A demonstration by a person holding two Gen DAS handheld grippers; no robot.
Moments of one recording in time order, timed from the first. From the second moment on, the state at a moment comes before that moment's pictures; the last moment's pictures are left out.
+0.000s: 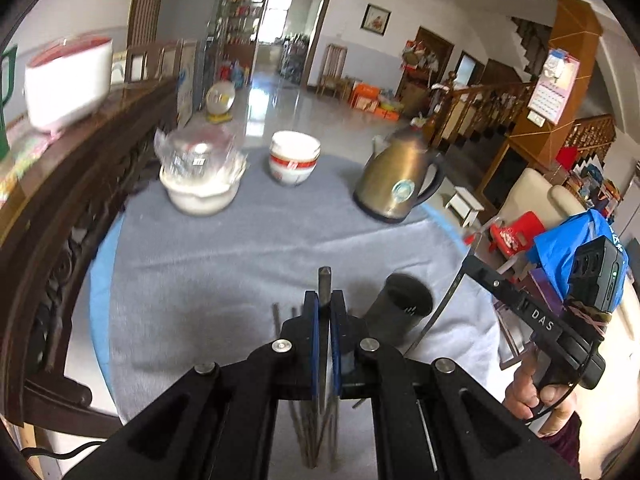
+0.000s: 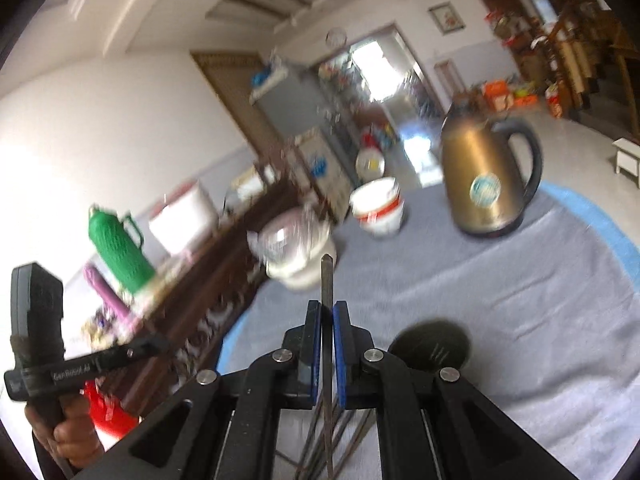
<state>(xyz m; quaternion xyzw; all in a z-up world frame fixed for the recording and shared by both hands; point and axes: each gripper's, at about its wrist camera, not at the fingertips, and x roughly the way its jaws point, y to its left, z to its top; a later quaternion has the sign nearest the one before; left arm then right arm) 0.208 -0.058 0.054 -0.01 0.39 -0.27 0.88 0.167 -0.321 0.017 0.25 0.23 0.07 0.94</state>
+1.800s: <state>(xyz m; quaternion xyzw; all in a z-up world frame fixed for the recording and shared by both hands) 0.184 -0.076 -0.035 -0.02 0.38 -0.16 0.91 0.092 -0.356 -0.024 0.27 0.18 -0.02 0.95</state>
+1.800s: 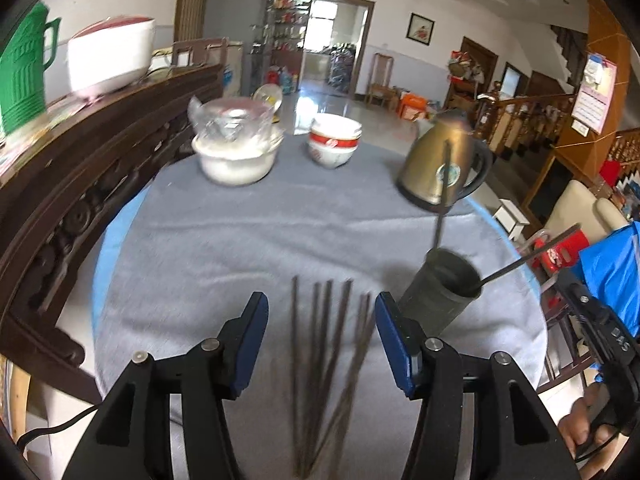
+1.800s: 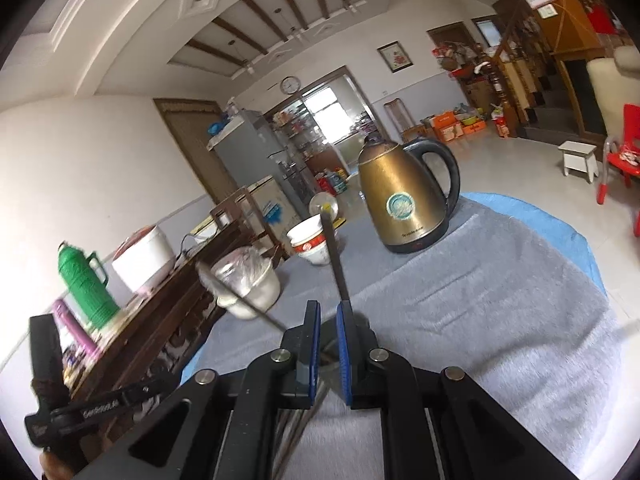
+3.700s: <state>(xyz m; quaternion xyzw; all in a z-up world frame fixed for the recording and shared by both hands) 0.136 -0.063 -0.122 0.05 0.43 -0.04 0.90 0.121 -0.350 -0.168 0.39 0.27 0.16 0.86</state>
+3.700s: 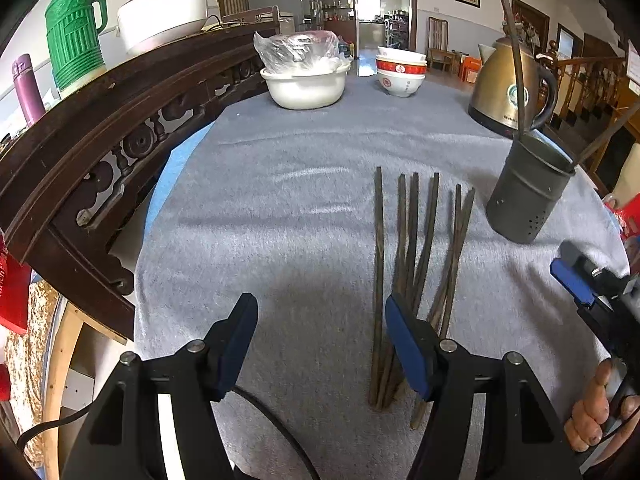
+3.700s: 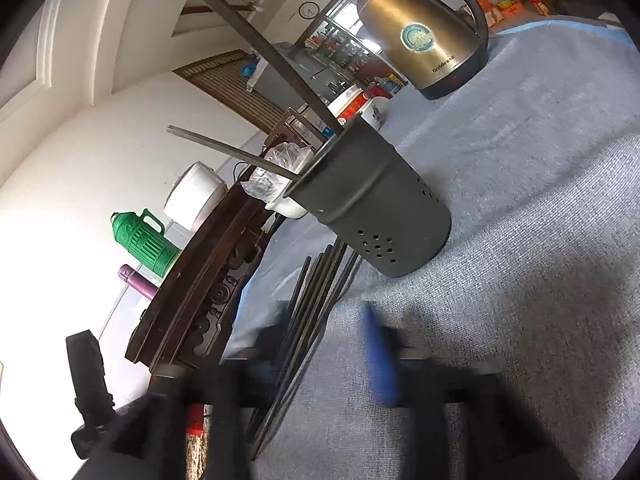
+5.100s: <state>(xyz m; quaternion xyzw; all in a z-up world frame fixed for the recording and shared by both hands) 0.128 -0.090 -0.145 0.11 0.39 -0.13 0.91 0.145 -0.346 -0.169 0.40 0.32 0.13 0.85</state>
